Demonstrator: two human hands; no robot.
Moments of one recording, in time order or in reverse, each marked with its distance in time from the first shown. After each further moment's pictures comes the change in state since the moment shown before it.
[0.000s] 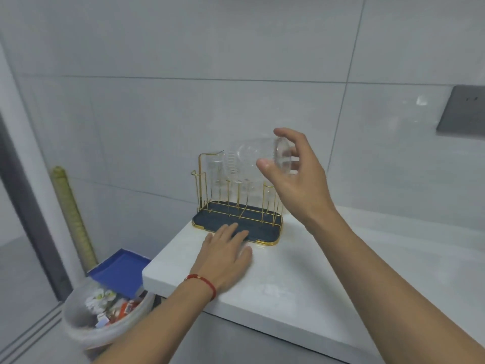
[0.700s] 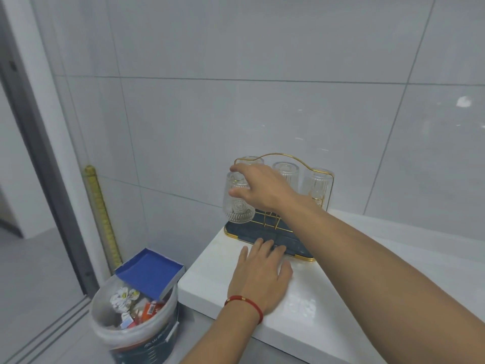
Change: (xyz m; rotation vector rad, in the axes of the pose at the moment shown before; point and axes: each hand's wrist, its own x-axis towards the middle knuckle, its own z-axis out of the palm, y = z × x) left_hand -0.001 0.000 0.002 0.005 0.051 0.005; right_hand 0.074 0.018 0.142 -0.740 -0.612 -0.181
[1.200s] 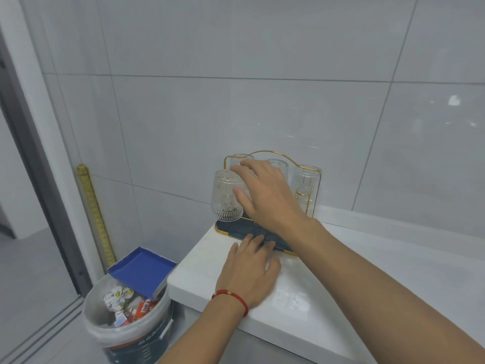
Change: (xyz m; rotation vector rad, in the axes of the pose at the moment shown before) left_hand -0.001 0.002 -0.009 -0.012 0.013 0.039; right_hand -0.058 0.010 0.004 -0.095 0.294 -0.161
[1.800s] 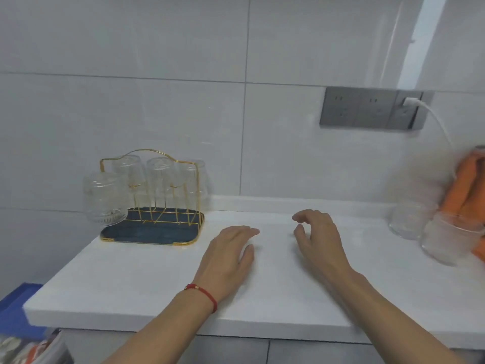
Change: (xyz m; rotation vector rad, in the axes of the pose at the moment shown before) left_hand 0.006 0.156 0.038 -0.348 0.080 0.373; right_hand -0.274 0.168 -0.084 0.126 0.213 0.784
